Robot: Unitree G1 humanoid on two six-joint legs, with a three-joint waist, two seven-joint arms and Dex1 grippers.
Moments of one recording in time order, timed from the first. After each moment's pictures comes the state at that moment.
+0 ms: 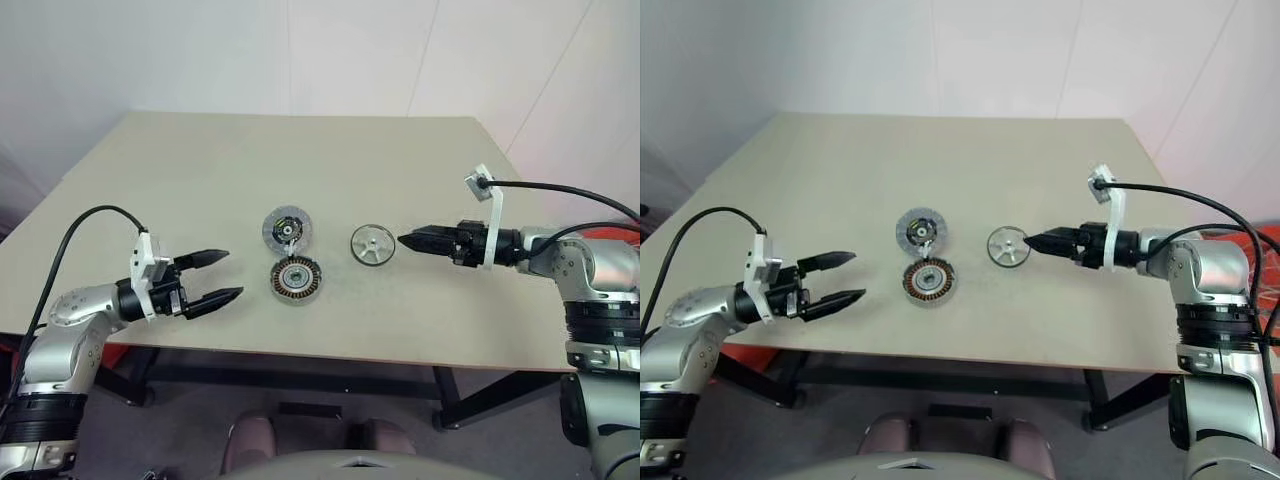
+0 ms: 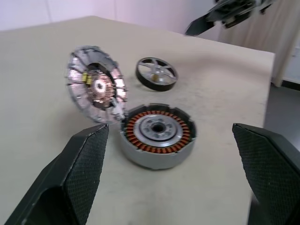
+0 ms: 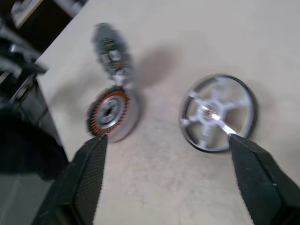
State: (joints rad) left arm -0.08 0.66 0.16 -0.03 -0.56 0.25 -1.23; right arm -0.59 -0.65 -0.15 0.23 0.51 1.15 1.00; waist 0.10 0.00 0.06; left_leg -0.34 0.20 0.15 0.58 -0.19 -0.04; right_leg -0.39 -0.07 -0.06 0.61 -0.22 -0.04
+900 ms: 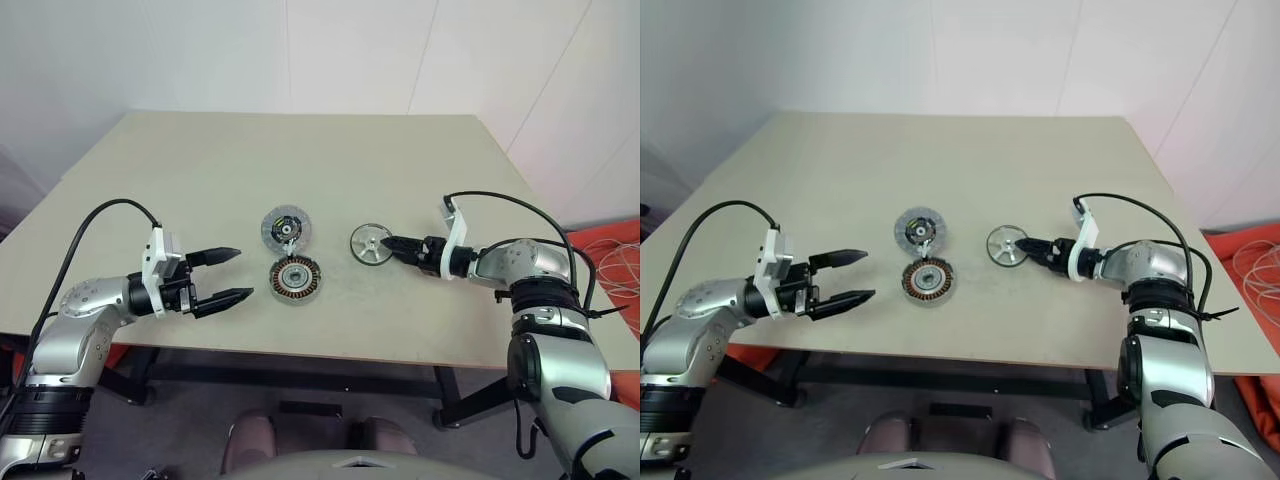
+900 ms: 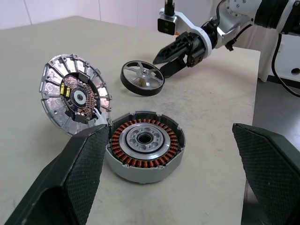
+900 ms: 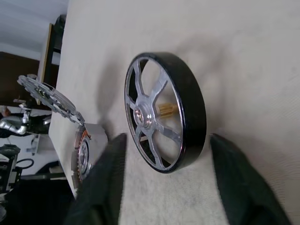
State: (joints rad) left arm -0.11 0.65 0.14 -0.06 -0.57 0.27 -1.23; right arm -0.74 -0.47 -0.25 0.76 0.51 1.14 0.77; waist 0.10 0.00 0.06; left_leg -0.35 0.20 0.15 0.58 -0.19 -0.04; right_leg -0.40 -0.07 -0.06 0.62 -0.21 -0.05
